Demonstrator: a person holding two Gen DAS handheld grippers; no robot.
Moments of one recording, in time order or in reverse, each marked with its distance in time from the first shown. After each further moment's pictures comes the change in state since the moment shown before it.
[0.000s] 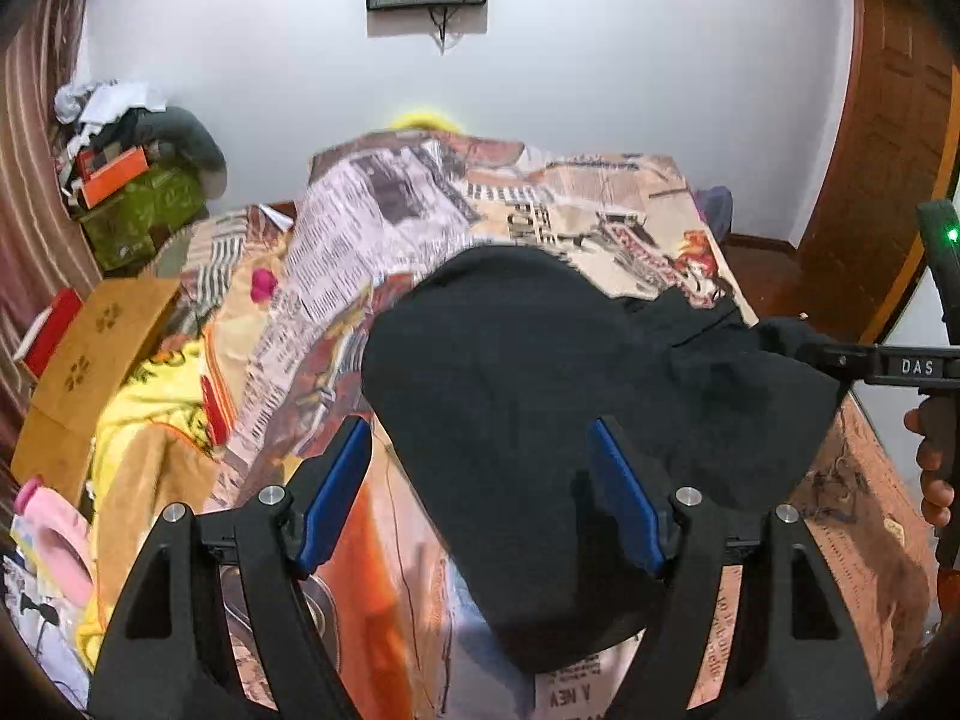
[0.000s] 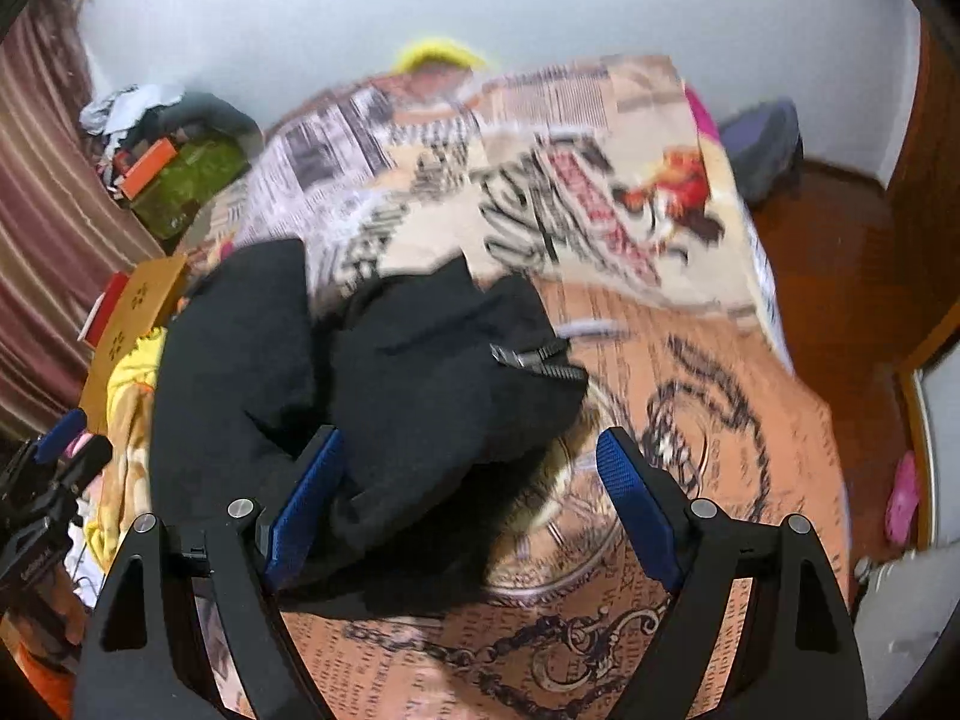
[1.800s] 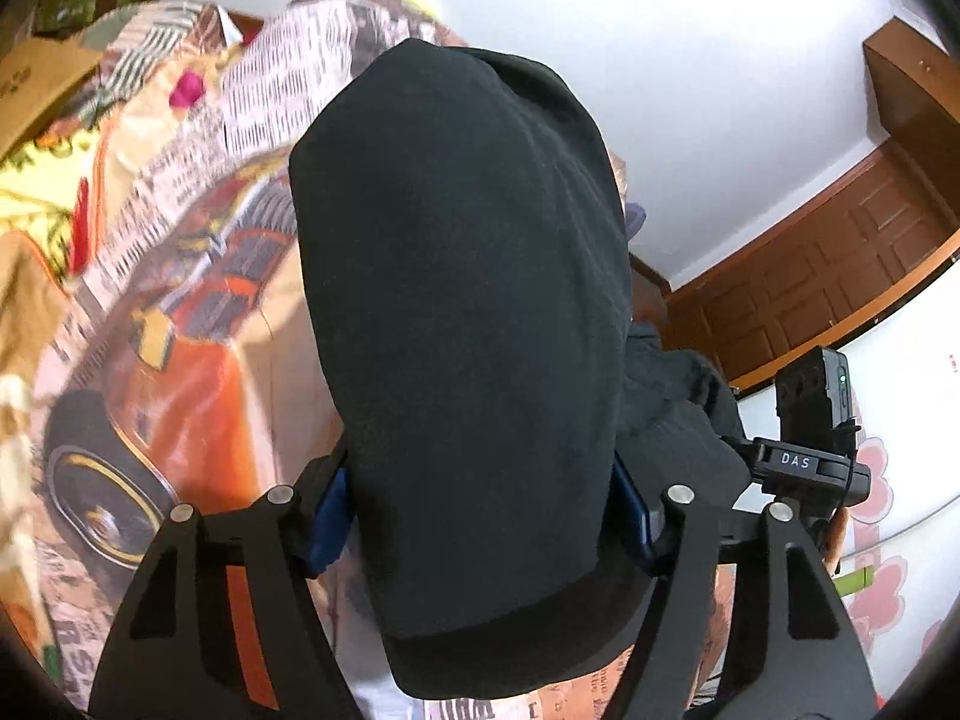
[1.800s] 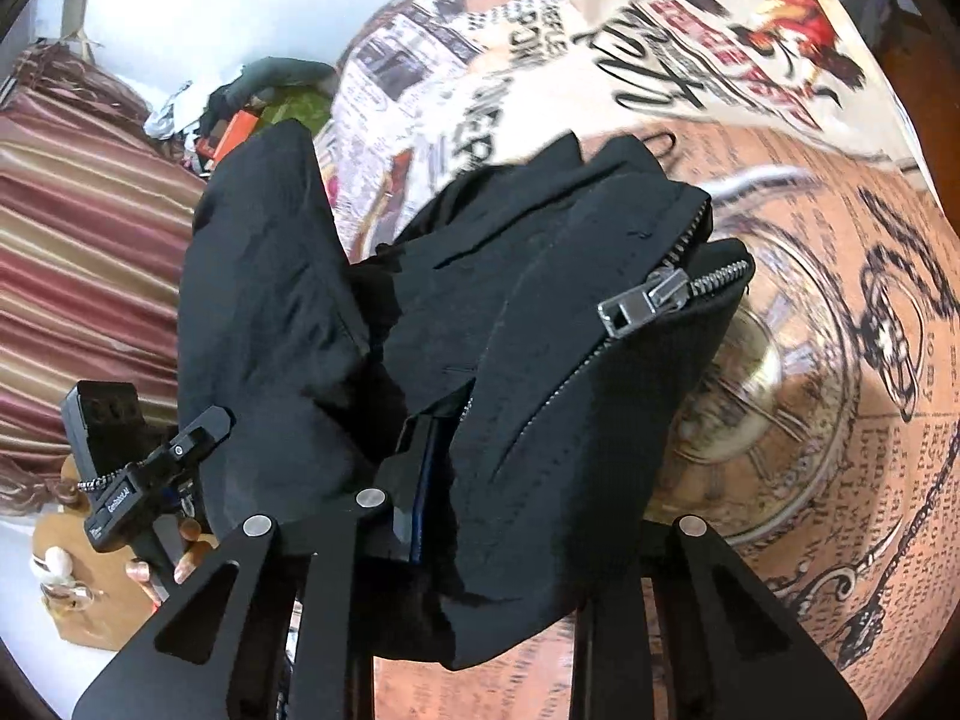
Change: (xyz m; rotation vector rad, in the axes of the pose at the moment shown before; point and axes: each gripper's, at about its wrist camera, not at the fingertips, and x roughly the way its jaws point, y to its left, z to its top) left arm 0.027 0.074 0.000 -0.393 0.194 -0.438; right arm 0.037 0.011 -0.007 0.121 0.223 0.405
